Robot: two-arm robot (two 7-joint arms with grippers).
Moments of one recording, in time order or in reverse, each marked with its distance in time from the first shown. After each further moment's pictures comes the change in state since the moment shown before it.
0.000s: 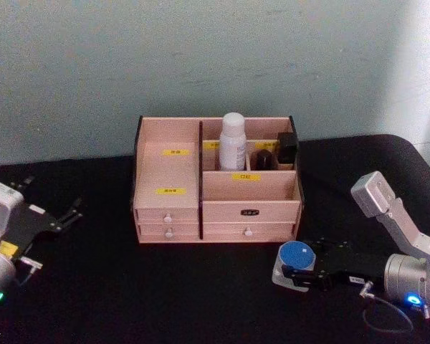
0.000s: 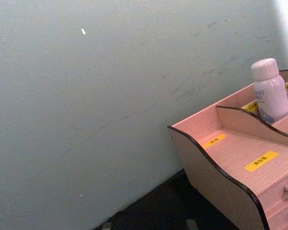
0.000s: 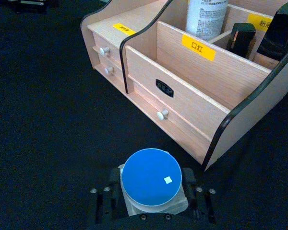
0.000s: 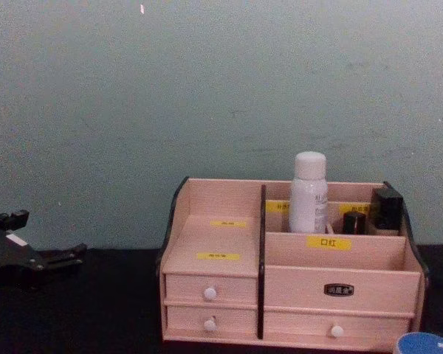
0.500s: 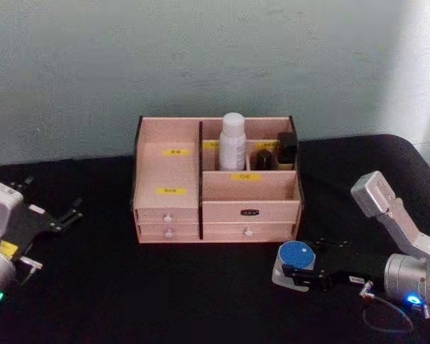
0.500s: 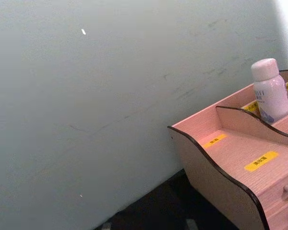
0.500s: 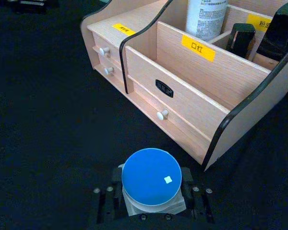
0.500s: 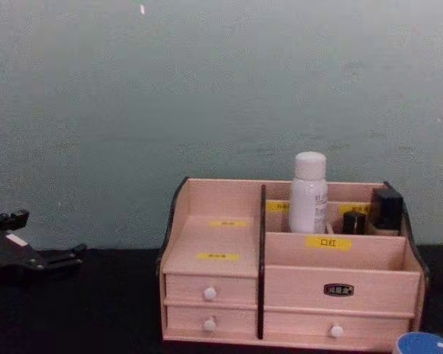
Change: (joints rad) left arm 0.000 0.000 0.000 0.000 0.000 0.000 0.000; right arm 0.000 0.000 0.000 0.000 0.000 -0.001 0.000
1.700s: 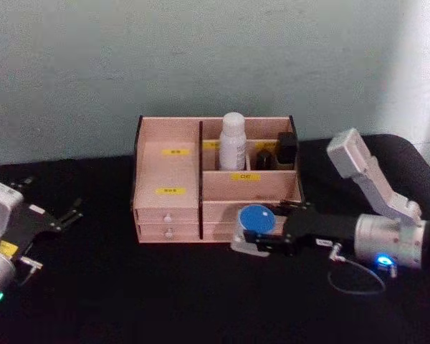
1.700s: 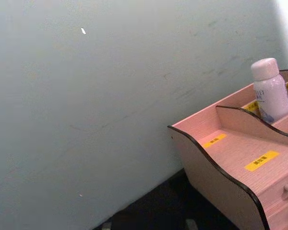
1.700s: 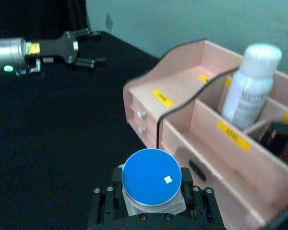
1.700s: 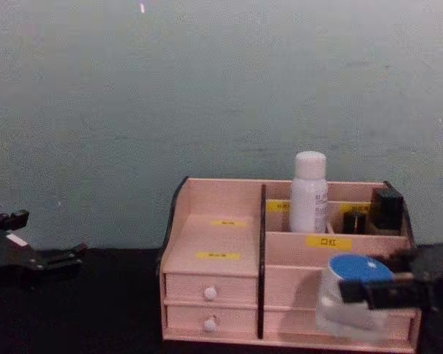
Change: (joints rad) left arm 0.000 0.000 0.000 0.000 0.000 0.000 0.000; right arm 0.153 -0.044 -0.069 -0.002 0.029 -0.032 0.093
